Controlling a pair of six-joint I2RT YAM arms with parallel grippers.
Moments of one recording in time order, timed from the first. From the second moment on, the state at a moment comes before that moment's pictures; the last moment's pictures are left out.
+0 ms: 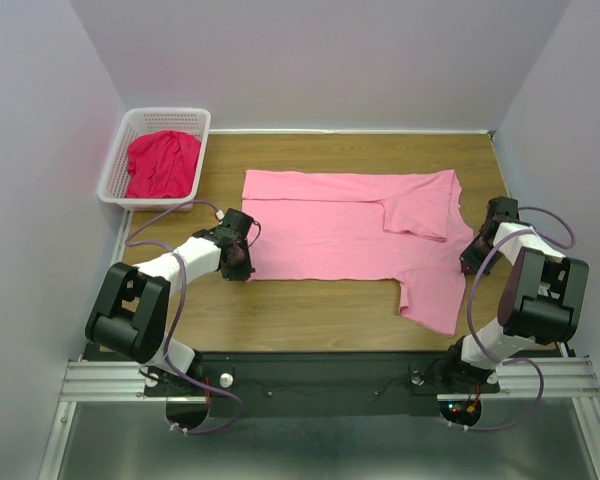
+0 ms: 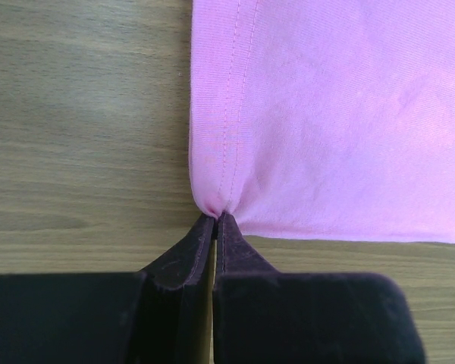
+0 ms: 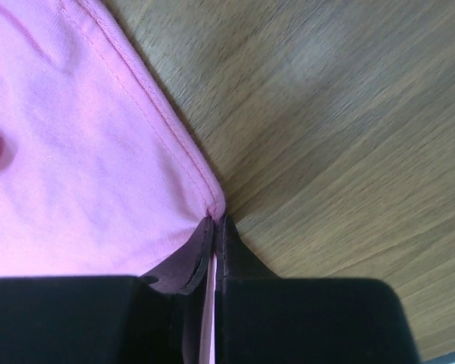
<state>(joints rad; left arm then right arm) -0.42 1.48 0.78 -0.49 -0.10 -0.56 -0.32 1.56 0.88 -0.58 0.13 0.48</state>
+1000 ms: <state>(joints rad) -0.33 1.53 0.99 -0.53 -0.17 -0.53 -0.32 1.63 1.15 -0.63 0.03 0.48</state>
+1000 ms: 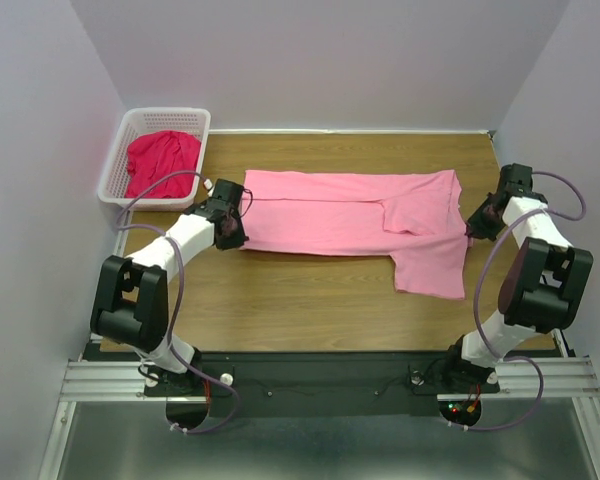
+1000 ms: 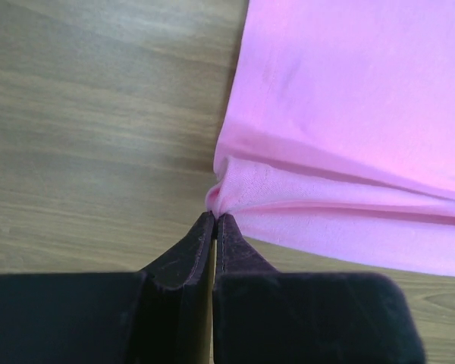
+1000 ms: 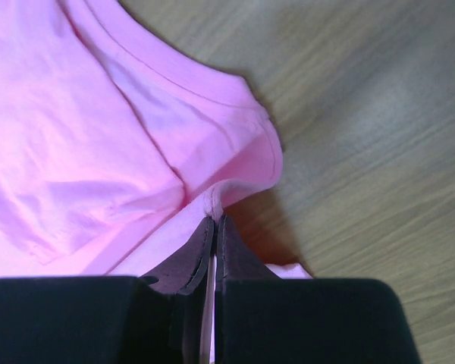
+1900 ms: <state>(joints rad) -0.30 1.73 1.12 -0.45 -0.18 -0.51 -0.32 1.78 1.33 -0.63 -0.04 0.49</state>
